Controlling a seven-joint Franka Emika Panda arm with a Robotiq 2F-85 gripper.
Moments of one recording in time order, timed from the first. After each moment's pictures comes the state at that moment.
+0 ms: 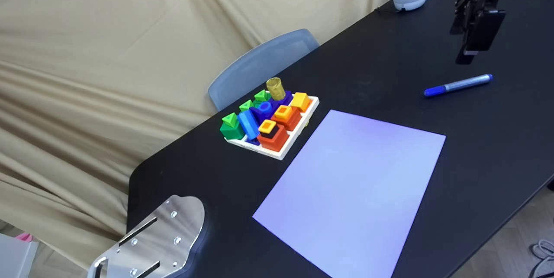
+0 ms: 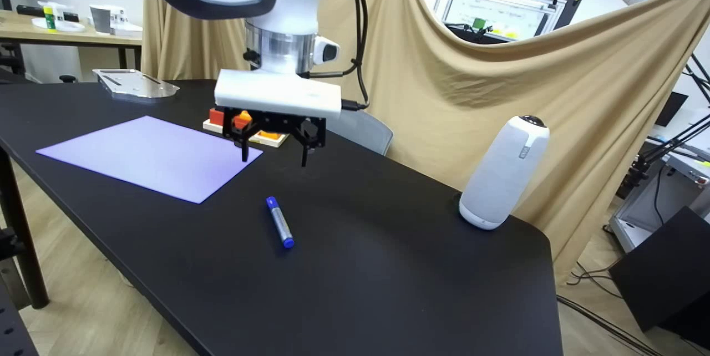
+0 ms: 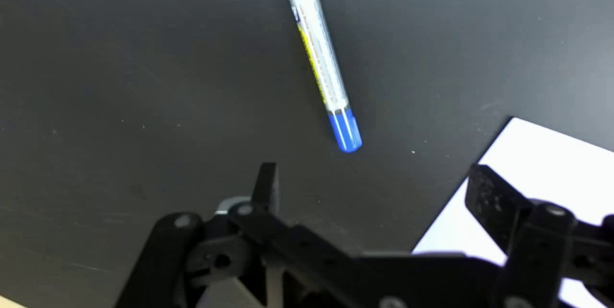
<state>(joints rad) 0.19 0.06 -0.21 -2.66 0.38 2.90 -1.14</state>
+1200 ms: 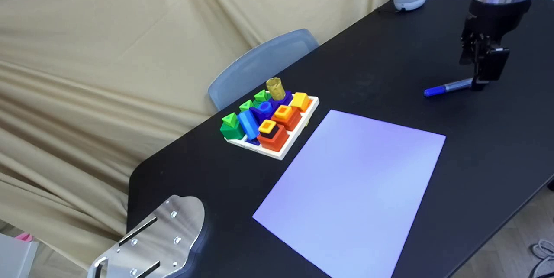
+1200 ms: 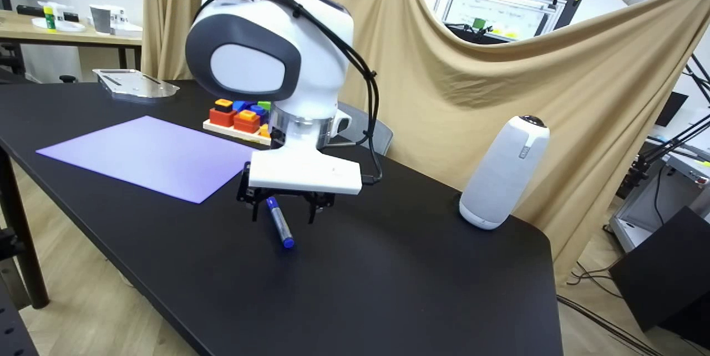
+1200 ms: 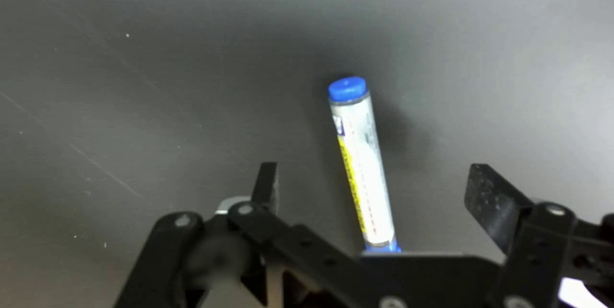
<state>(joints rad) 0.02 0.36 -0.09 -2.52 0.59 2.94 -1.46</state>
